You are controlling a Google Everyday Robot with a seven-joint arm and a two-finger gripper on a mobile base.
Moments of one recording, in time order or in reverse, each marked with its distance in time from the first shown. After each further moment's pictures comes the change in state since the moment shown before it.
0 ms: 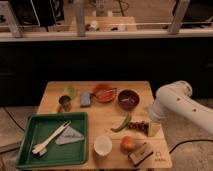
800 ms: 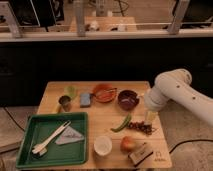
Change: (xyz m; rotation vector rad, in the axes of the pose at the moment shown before) arm -0.046 -0.053 -0.039 0.084 -0.065 -0.155
